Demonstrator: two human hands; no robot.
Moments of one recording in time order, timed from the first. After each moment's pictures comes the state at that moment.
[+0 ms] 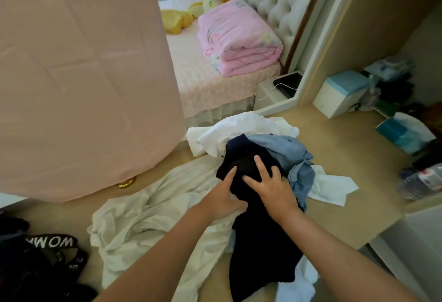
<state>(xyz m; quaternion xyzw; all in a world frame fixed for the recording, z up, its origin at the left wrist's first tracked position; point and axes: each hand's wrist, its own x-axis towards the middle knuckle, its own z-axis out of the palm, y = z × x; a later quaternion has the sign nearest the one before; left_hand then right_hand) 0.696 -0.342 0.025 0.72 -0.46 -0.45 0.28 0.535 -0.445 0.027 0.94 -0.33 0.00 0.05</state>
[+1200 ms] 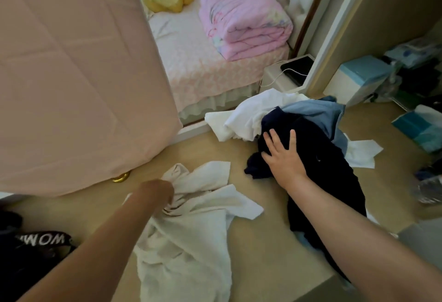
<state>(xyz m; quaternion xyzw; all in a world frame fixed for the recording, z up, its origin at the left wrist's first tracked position) 0.813 -0.316 0.046 0.78 -0.44 -0.35 -0.26 0.562 -0.541 0.029 0.90 -0.27 -0.24 0.26</state>
